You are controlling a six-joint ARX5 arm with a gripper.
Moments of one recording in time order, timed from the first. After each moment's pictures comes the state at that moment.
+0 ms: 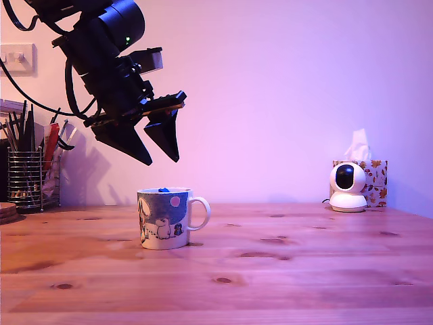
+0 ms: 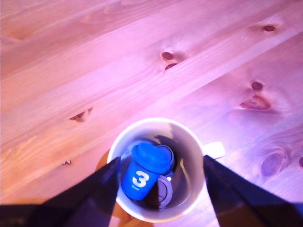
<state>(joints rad) -0.46 1.76 1.31 -0.39 0.11 -0.02</state>
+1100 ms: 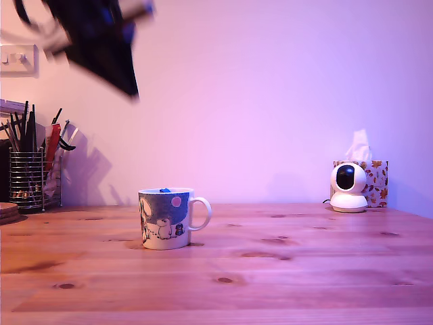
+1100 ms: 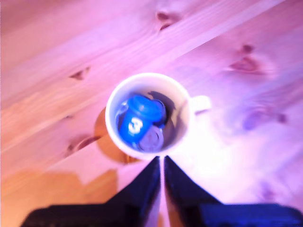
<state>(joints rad) -0.46 1.45 1.37 -0.72 0.11 -0.02</state>
